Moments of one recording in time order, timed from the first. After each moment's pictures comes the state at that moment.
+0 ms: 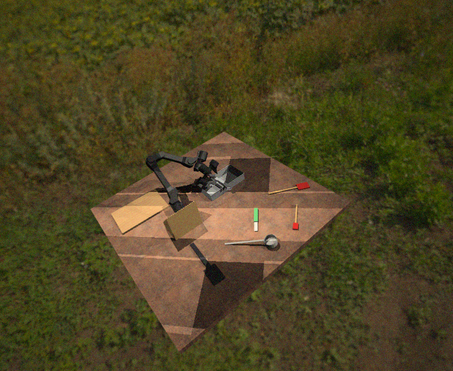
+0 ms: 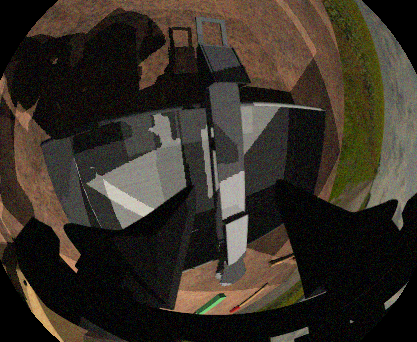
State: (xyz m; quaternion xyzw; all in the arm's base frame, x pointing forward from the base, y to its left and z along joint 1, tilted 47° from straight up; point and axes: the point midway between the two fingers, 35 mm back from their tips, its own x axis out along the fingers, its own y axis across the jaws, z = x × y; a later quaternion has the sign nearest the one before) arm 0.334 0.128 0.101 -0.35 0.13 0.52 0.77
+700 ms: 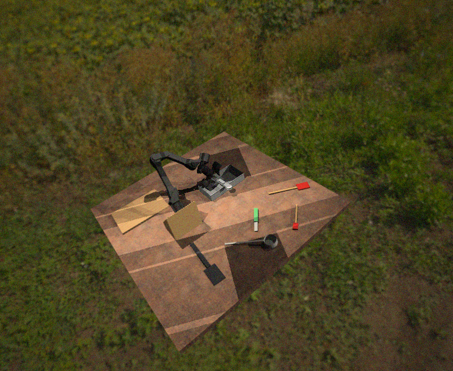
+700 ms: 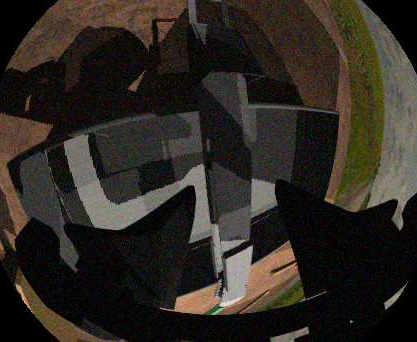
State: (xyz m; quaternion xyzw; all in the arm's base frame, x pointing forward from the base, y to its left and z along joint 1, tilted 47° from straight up) arm 0.348 0.151 0.083 -0.35 0.13 0.52 0.77
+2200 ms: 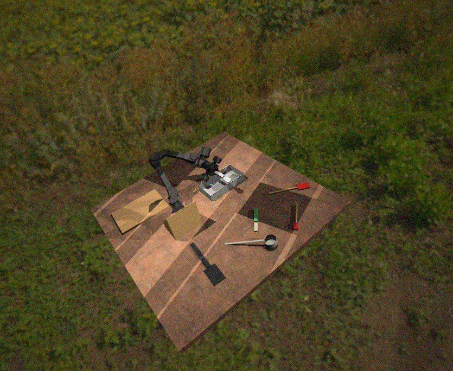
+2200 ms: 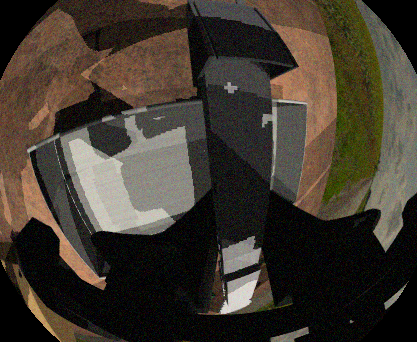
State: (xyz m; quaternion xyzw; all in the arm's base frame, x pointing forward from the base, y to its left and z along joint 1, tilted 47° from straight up) arm 0.363 0.118 0.112 -0.35 0.13 0.51 0.77
